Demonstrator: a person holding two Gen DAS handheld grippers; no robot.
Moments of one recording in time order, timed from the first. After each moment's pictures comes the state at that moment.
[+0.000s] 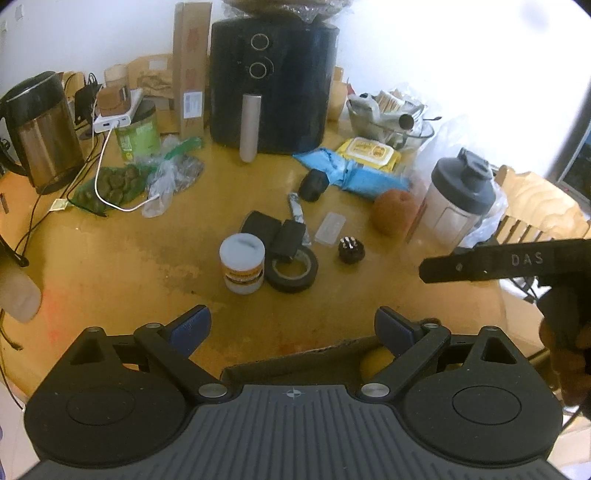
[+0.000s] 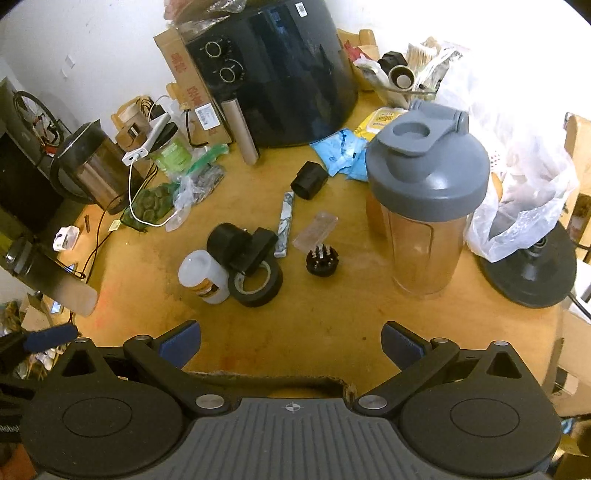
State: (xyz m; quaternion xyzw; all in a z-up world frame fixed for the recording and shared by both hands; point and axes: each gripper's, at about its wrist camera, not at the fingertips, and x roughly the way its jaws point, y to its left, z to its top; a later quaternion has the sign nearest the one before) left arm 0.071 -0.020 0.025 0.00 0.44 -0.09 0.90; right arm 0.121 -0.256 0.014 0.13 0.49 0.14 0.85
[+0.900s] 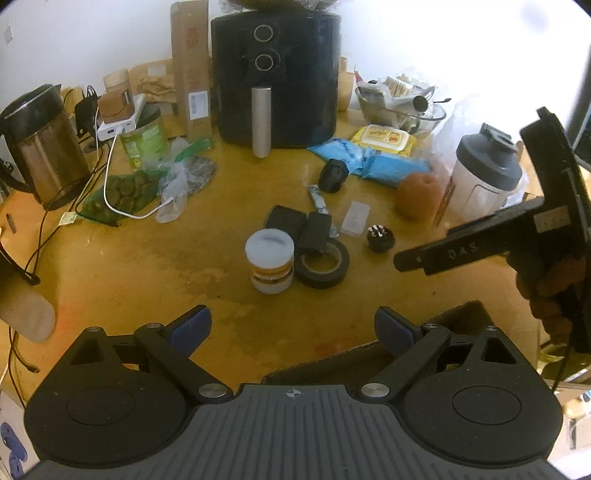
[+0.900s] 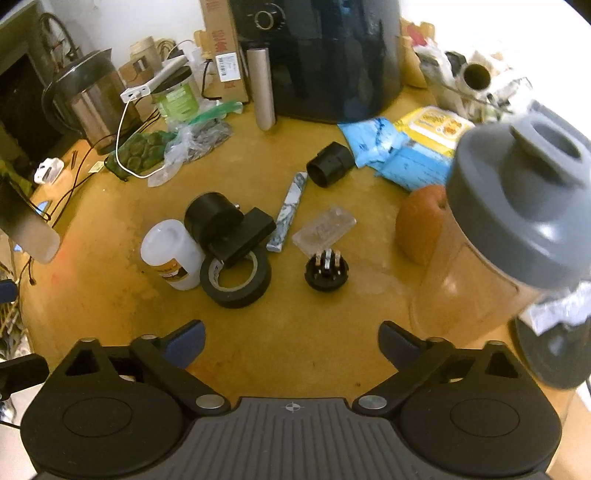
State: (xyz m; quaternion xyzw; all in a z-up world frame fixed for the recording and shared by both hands) left arm 0.081 -0.005 0.006 0.04 0.44 -0.08 0.90; right arm 0.172 -0.211 -0.035 0.01 0.50 0.18 0.85
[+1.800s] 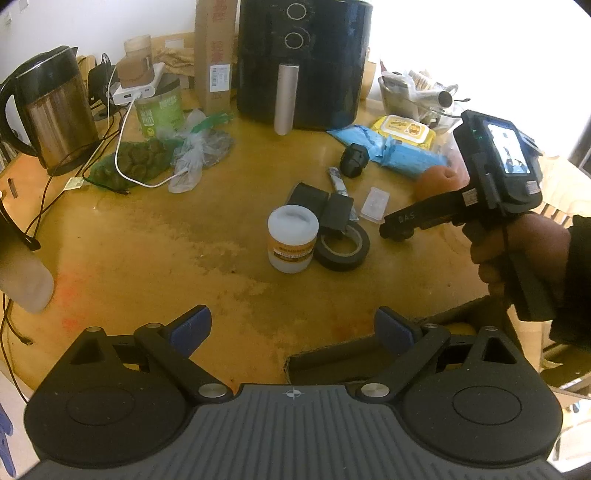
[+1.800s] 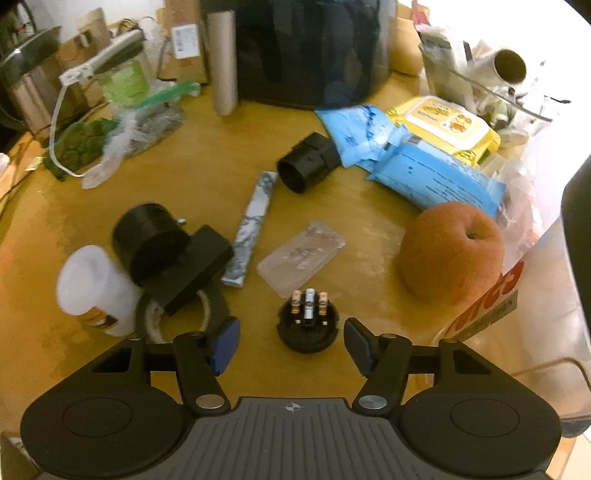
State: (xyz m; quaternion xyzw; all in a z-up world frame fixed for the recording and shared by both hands) left arm 0.082 0.025 -0.007 0.01 0.46 -0.07 0.89; right arm 0.239 -0.179 -0.092 -0.02 0.52 0.11 0.85
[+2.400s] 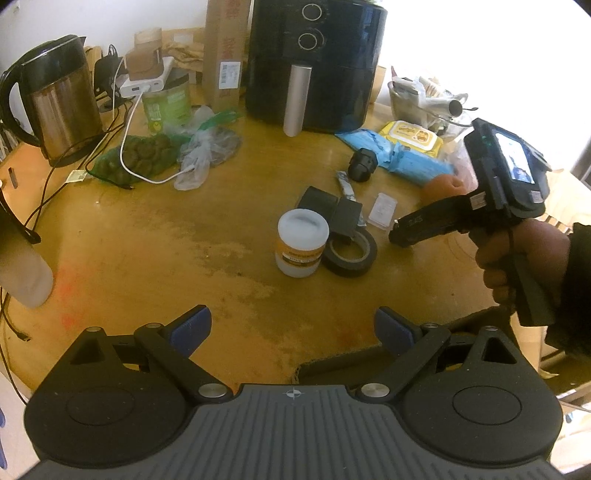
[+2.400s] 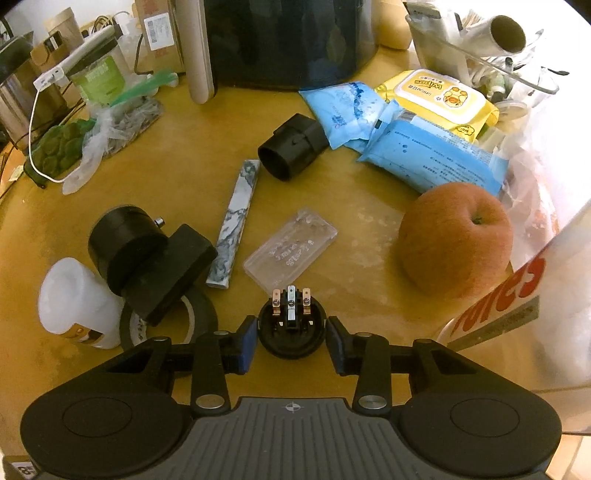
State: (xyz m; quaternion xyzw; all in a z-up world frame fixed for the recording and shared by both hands) left arm 0.089 0.036 -0.006 -0.01 0.46 -0.07 0.88; right arm 0.252 -0.182 -0.101 0.00 0.55 0.10 0.83
